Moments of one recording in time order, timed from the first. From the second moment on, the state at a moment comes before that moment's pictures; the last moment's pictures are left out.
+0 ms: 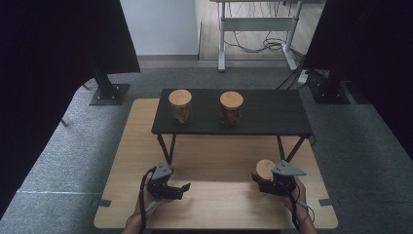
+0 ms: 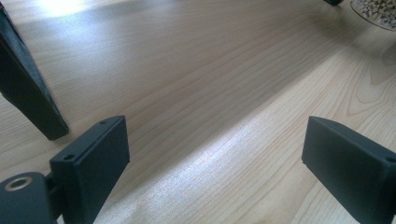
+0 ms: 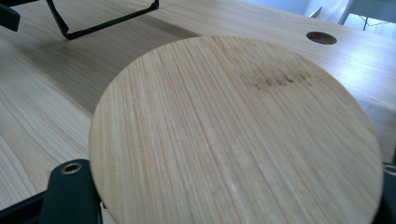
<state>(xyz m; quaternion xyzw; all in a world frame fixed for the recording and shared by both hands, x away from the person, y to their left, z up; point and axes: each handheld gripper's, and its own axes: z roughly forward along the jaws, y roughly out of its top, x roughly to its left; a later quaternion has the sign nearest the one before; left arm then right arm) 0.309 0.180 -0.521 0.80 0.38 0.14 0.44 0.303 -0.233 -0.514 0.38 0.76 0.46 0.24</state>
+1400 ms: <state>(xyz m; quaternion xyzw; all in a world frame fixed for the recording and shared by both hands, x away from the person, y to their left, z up) 0.309 0.179 -0.523 0.81 0.38 0.14 0.43 0.289 -0.235 -0.485 0.34 0.76 0.49 0.24</state>
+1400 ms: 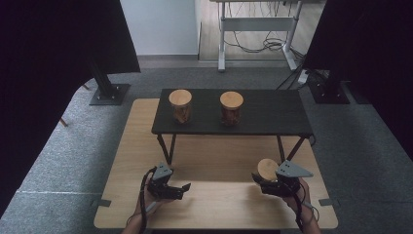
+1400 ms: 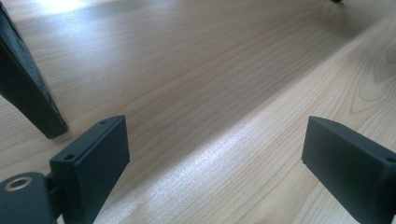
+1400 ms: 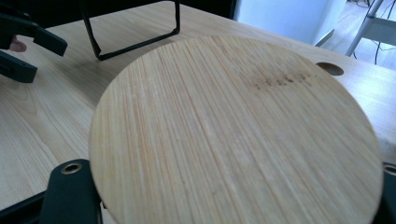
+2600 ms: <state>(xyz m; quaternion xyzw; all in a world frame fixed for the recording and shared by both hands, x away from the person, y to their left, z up) 0.309 0.177 -0.524 0.81 0.38 0.14 0.43 0.279 -0.237 -0.458 0.33 0.76 0.51 0.24</state>
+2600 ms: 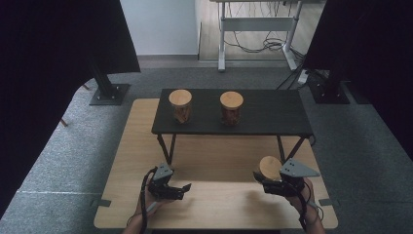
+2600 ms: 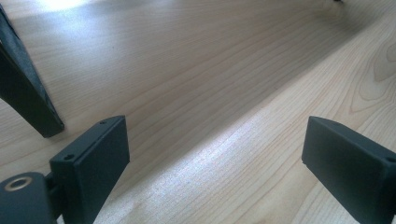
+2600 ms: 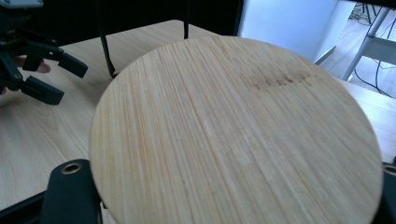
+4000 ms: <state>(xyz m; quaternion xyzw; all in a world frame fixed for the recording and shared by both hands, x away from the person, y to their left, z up) 0.309 0.179 -0.523 0.81 0.38 0.14 0.43 0.285 -0.241 -0.424 0.31 0.76 0.52 0.25</state>
